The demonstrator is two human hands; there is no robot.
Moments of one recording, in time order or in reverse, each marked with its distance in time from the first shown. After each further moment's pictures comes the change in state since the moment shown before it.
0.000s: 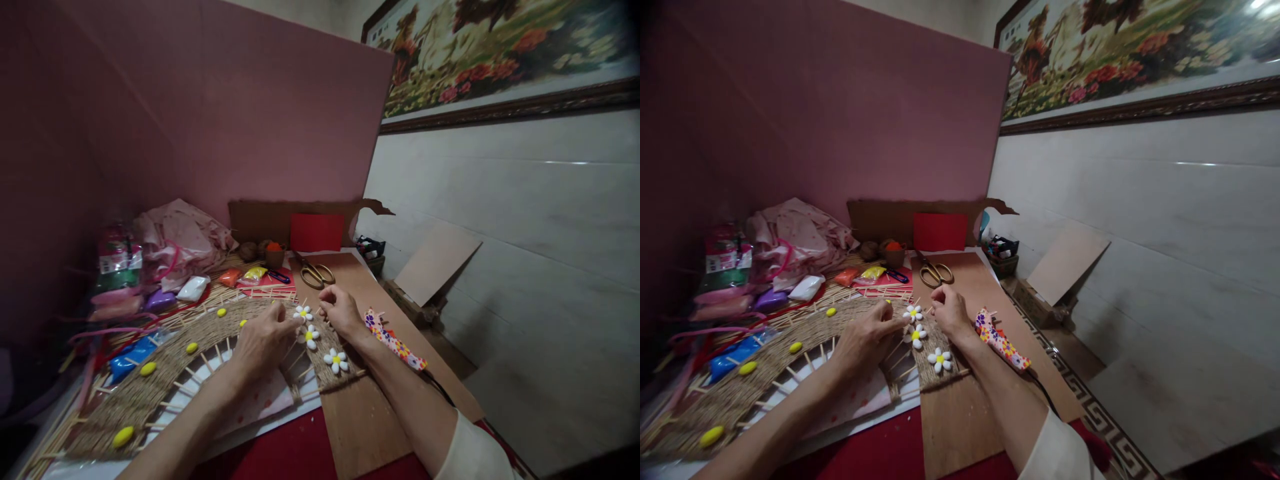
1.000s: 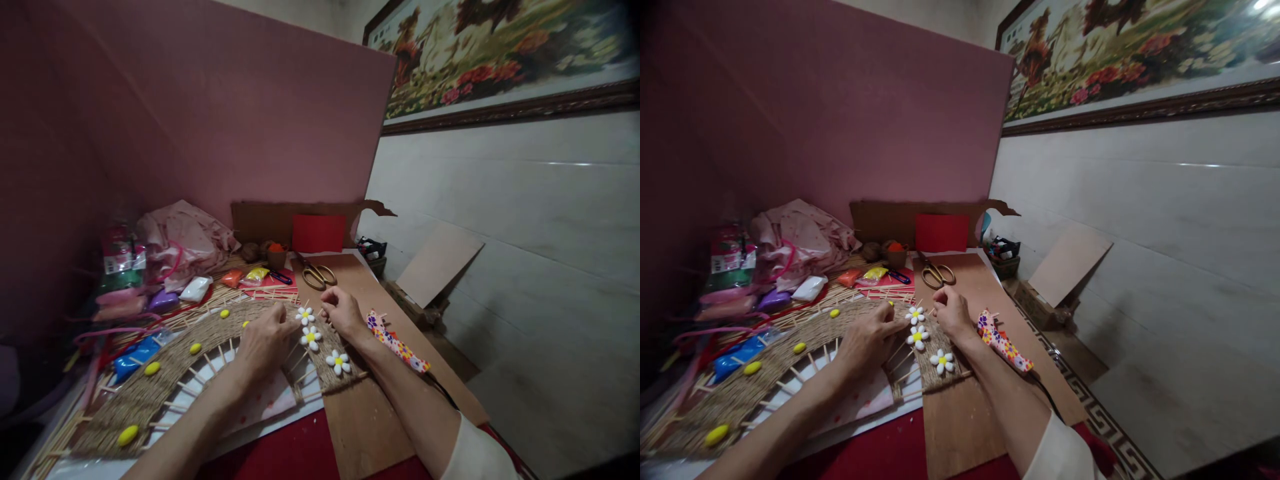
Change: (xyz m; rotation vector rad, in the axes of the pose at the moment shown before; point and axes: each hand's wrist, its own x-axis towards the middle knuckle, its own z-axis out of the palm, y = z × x) left_hand 0.001 0.003 0.000 0.053 -0.055 -0.065; right_hand -0.002 -0.004 0.000 0.006 0.008 0.021
